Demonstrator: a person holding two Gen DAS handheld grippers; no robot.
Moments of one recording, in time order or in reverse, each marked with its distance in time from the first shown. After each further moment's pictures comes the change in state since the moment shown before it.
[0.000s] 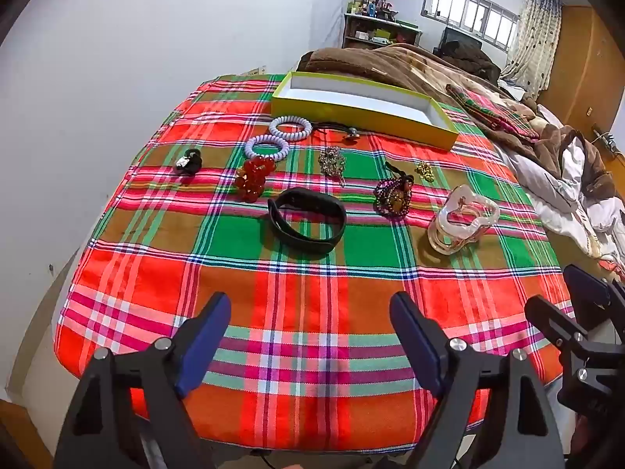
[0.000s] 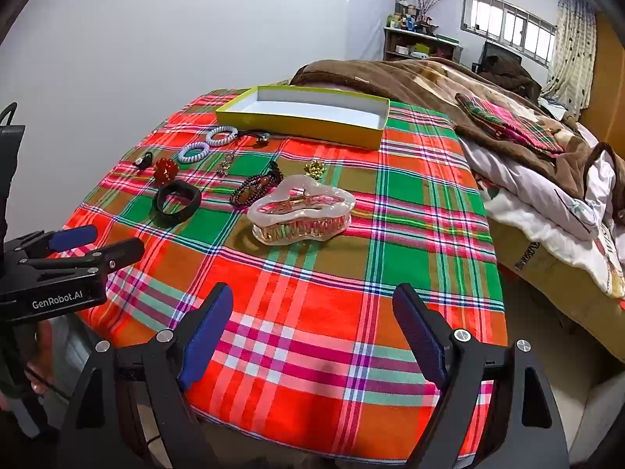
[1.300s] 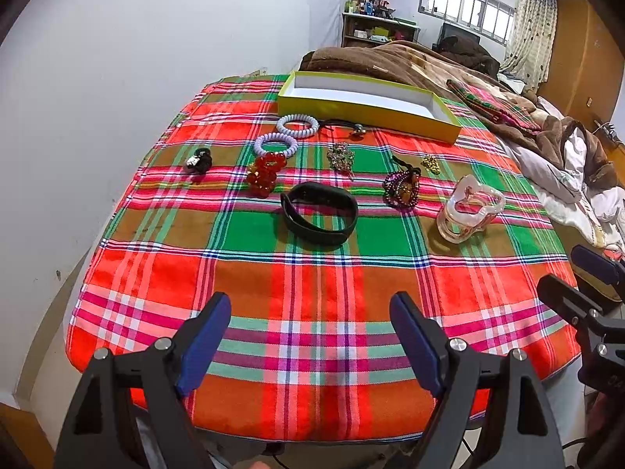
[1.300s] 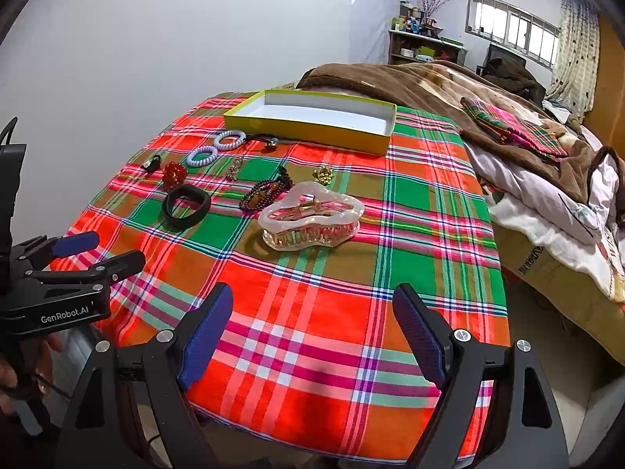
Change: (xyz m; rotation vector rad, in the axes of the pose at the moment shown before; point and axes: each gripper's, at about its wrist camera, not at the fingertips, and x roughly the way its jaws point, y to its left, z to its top) left arm -0.006 0.007 -0.006 0.030 -0.012 0.027; right arm -0.003 0.005 0.004 -0.008 -0.004 0.010
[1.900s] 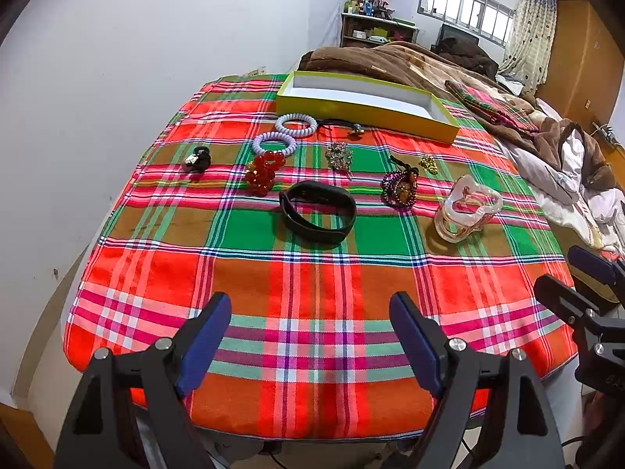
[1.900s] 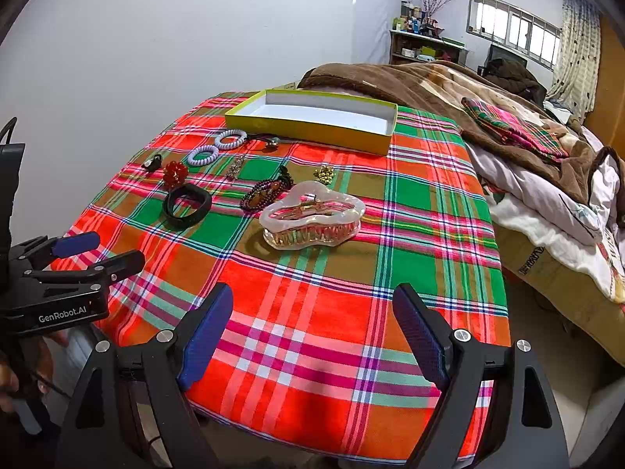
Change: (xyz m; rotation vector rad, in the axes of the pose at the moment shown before) left arm 0.001 0.001 -0.001 -0.003 0.003 -0.019; right arm 0.001 -0.001 -0.001 -0.002 0.001 0.005
